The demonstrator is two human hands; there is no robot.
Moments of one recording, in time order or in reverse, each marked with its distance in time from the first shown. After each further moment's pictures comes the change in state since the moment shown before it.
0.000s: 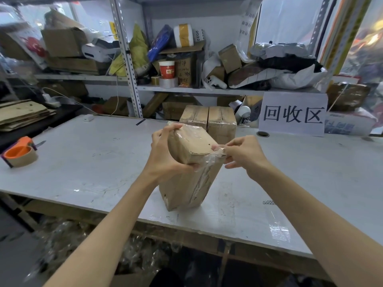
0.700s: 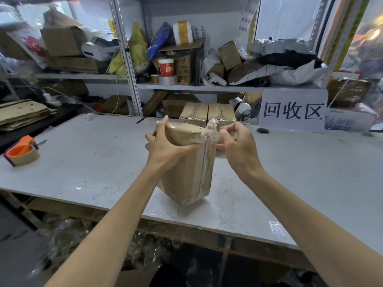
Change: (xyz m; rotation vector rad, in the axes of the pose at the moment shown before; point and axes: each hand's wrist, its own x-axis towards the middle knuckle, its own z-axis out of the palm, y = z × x) left_hand 0.018 -0.004 0.008 0.027 0.120 -0.326; right_hand -0.025 -0.010 0.019 0.128 0.197 -0.322
